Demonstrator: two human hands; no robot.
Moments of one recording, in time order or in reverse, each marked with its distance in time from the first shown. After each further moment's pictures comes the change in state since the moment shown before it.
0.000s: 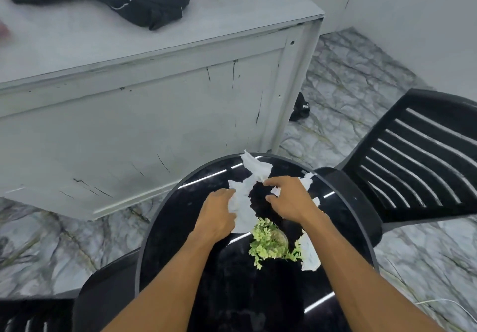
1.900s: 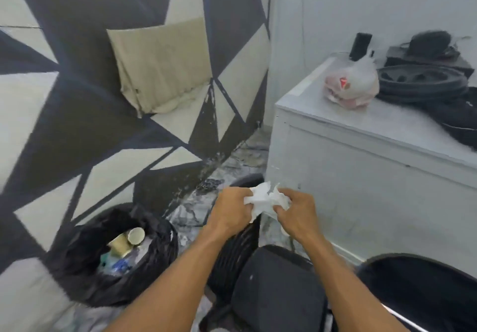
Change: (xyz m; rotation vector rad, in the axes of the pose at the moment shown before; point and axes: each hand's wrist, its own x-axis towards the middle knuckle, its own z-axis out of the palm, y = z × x) left_hand -0.490 -0.198 -0.228 -0.140 0.954 -0.489; right_hand -0.289 -0.408 0.255 0.094 -0.208 -0.826
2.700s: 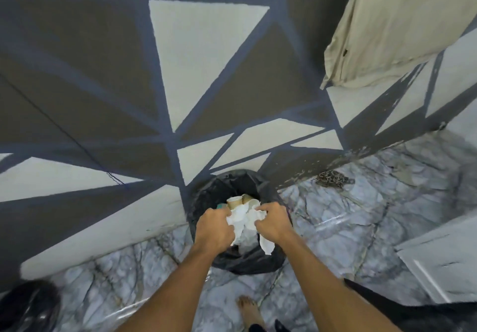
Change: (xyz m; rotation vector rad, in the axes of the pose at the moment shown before) left_hand -0.055 -0.423 -0.192 0.233 0.108 -0.952; right_hand 0.078 -0.195 0.496 -0.188 -0.915 -0.151
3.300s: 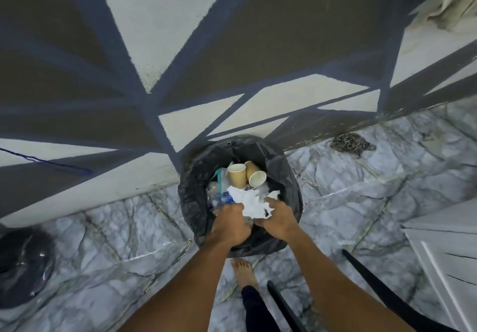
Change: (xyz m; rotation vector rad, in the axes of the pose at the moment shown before) left_hand 0.141 -0.018 0.101 -0.153 -0.390 -0.127; right_hand 0.153 0.055 0.059 -0.100 -0.264 0.215
